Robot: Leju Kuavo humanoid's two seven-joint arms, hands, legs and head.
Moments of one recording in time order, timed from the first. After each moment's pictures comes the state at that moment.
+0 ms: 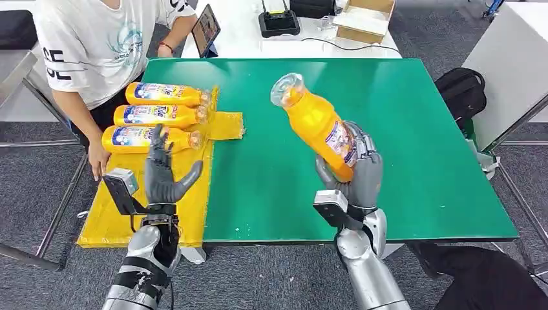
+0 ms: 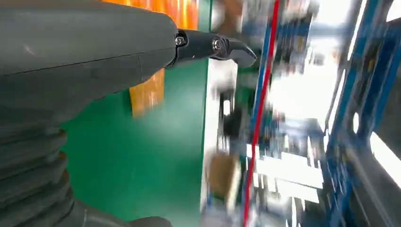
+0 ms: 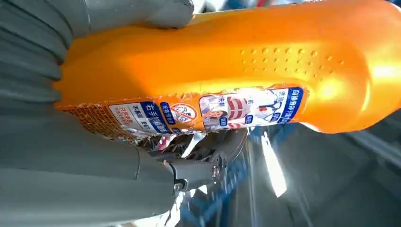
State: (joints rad) left arm -0.30 -0.23 -0.13 -1.17 0.08 -0.04 -0.61; right arm -0.24 0.13 0.15 -1.30 0.46 -0.60 -0.54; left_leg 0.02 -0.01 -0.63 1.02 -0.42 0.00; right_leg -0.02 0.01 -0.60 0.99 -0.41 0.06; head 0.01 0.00
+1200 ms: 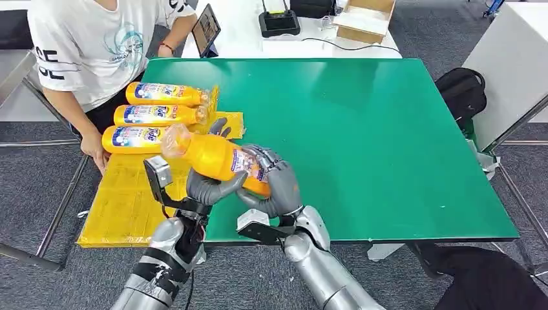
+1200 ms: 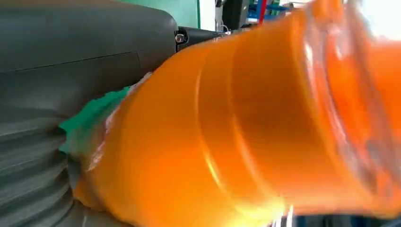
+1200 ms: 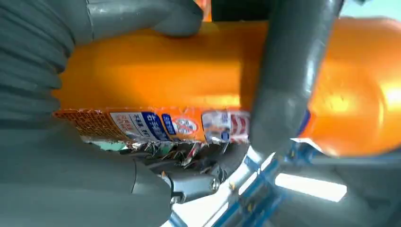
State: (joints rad) left arm -0.37 -0.25 -0.30 -1.09 0.17 -0.25 -0.57; right arm -0.40 0.26 0.42 -0.92 0.53 -0.46 -0.60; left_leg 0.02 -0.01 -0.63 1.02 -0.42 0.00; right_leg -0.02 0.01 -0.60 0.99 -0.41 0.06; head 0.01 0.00
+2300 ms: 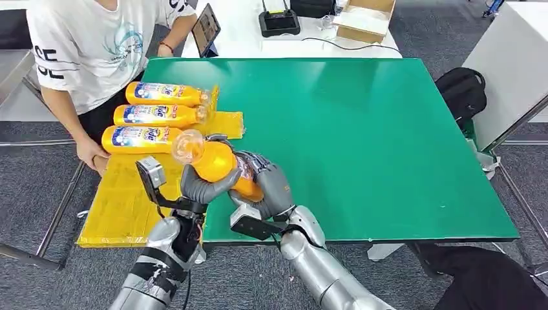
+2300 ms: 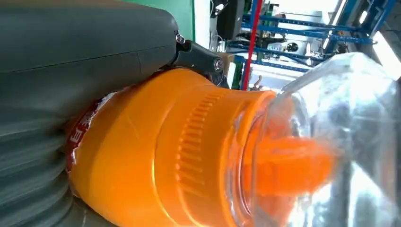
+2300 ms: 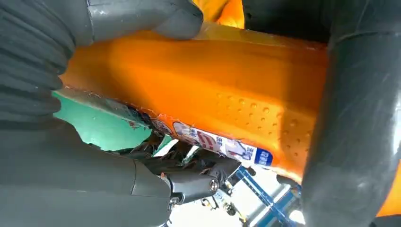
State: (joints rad) left arm -0.37 -0.25 -0.28 -1.09 0.15 -0.23 -0.58; right arm -0.45 0.27 0.46 -0.80 0.51 -0.45 -0.57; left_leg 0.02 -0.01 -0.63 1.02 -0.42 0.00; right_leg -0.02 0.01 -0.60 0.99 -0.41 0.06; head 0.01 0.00
